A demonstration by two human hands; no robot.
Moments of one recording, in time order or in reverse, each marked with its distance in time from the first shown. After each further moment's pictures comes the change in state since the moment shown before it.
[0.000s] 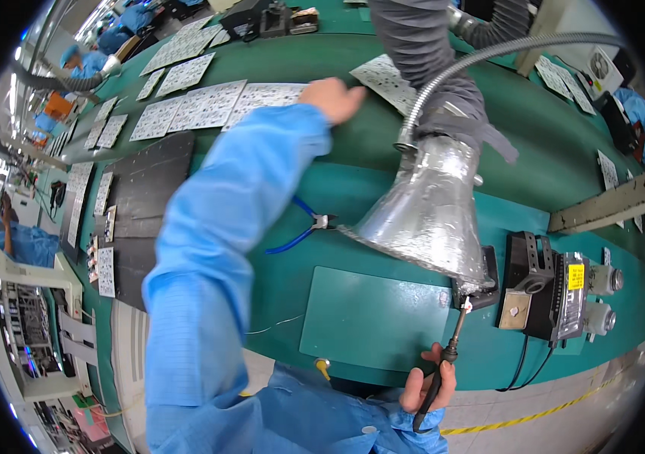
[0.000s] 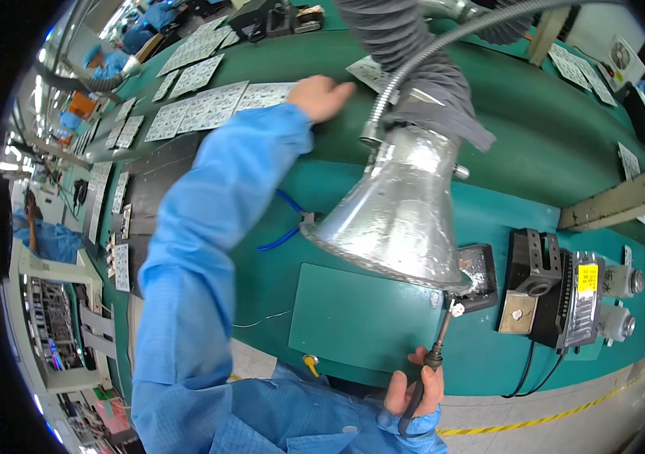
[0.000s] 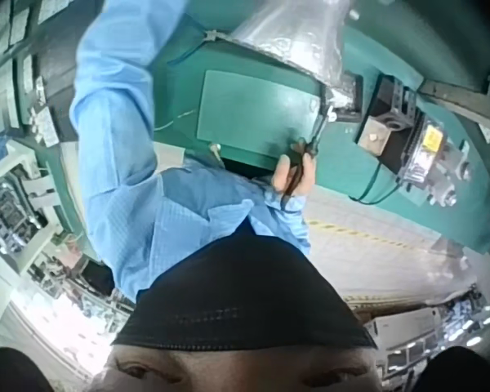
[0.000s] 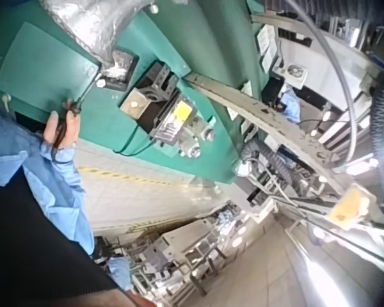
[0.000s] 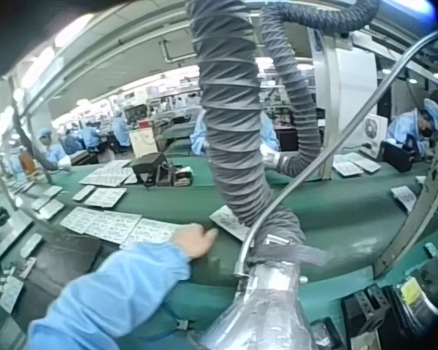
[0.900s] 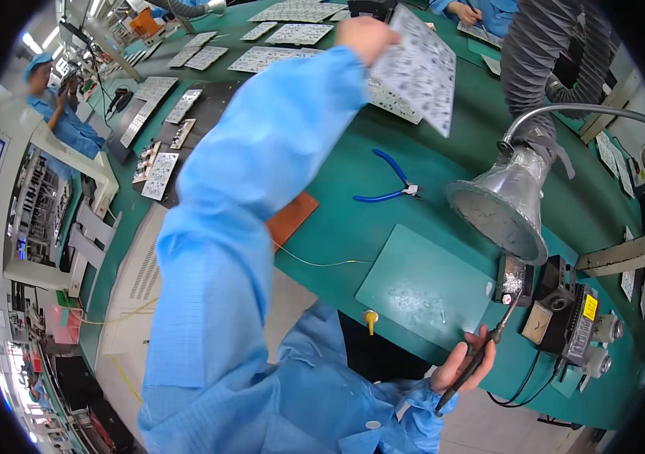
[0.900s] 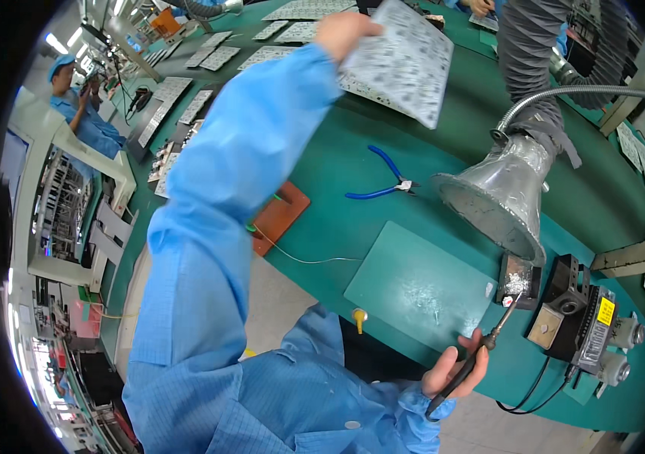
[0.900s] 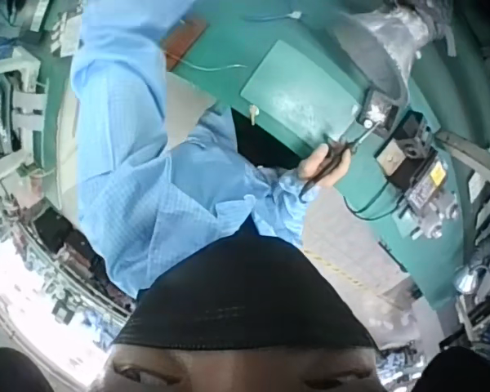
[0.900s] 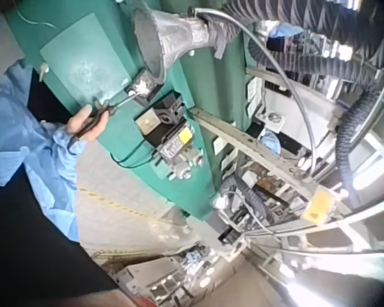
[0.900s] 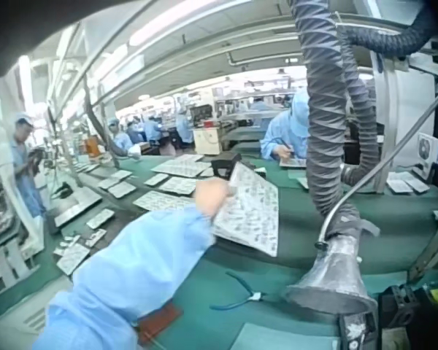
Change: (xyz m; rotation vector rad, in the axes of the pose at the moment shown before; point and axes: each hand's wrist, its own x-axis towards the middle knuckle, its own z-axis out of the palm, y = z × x) left_hand -0.103 -0.095 -0.125 -0.269 0.710 0.163; right_hand -0.004 0.002 0.008 0.081 0.159 -0.014
